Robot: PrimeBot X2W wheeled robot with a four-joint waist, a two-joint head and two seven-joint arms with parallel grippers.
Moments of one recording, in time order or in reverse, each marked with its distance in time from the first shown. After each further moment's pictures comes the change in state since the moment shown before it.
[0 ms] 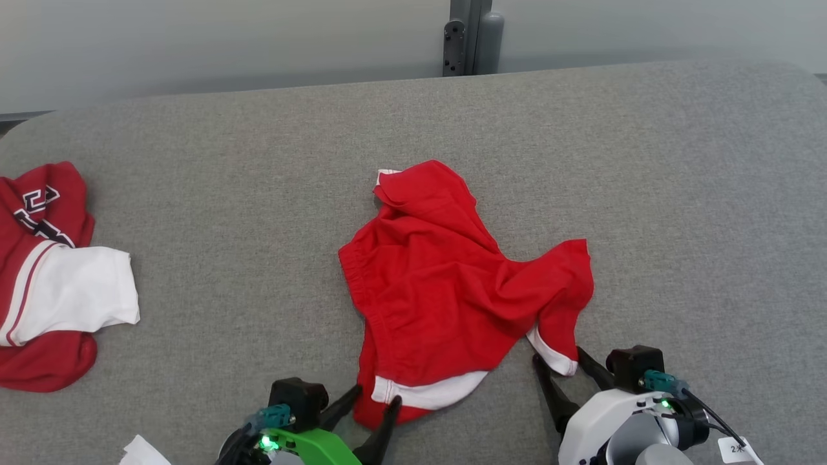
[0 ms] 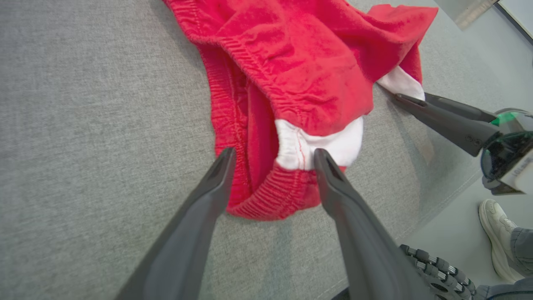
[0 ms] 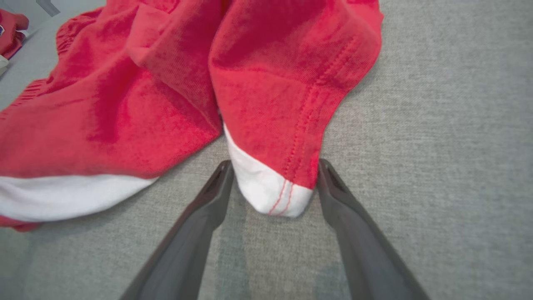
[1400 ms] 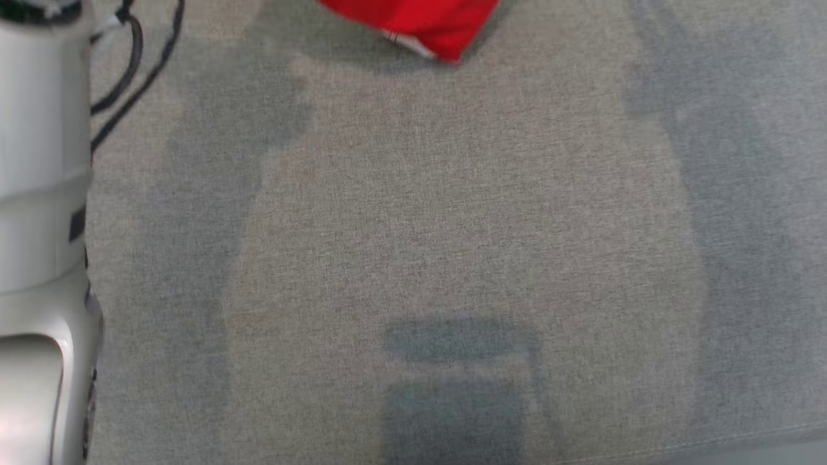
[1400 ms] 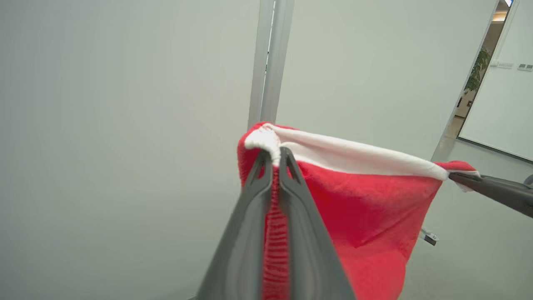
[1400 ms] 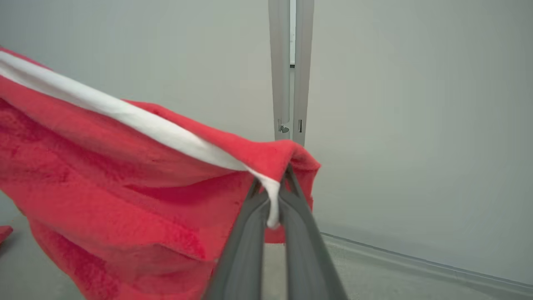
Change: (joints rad) left arm -1.318 0.027 0.207 0.087 -0.167 0.011 0.118; right arm -1.123 -0.342 -0.111 -0.344 0.309 0.000 0.640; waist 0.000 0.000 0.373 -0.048
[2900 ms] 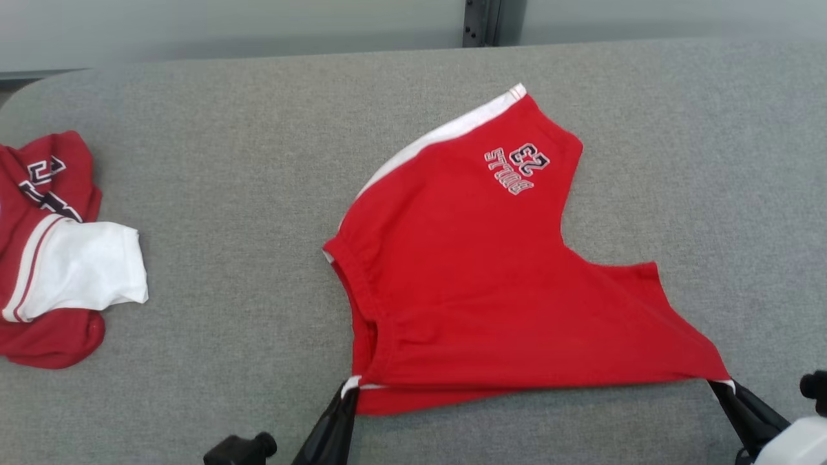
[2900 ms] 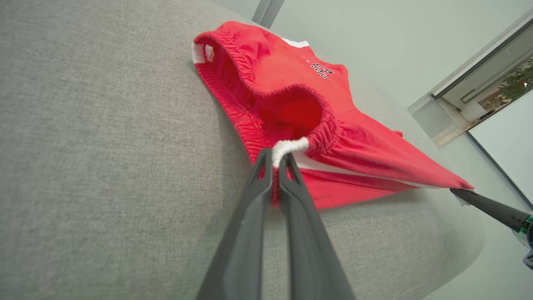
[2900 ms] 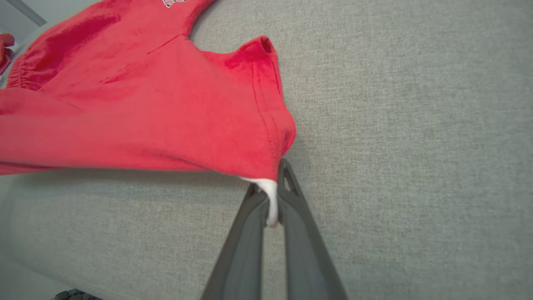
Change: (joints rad) left arm 1.409 0.012 -0.247 -0.135 -0.016 0.073 -0.575; right arm 1.432 -0.104 -0.018 -0.077 0.109 0.010 -0.539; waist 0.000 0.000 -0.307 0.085
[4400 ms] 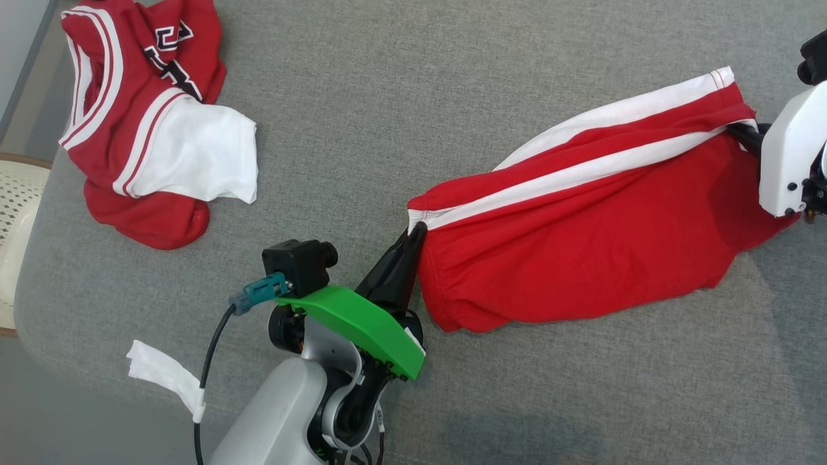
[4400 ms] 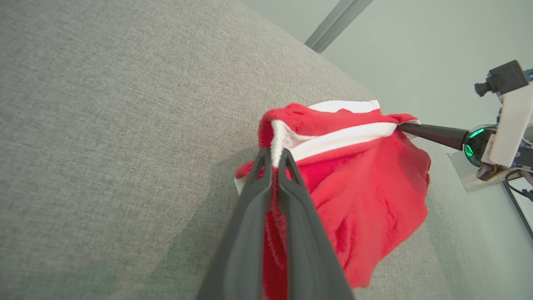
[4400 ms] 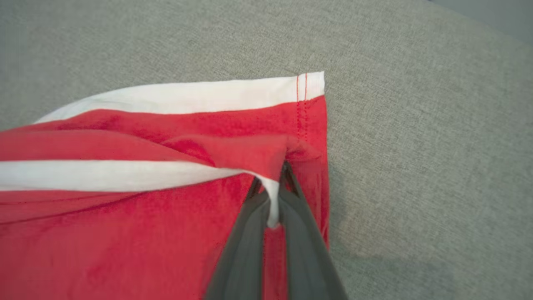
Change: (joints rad) left arm -0.436 -0.140 -0.058 0.030 -0.167 0.091 0.300; right arm -0.881 -0.117 0.135 0.197 -0.060 -0.009 0.728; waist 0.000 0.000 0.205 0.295
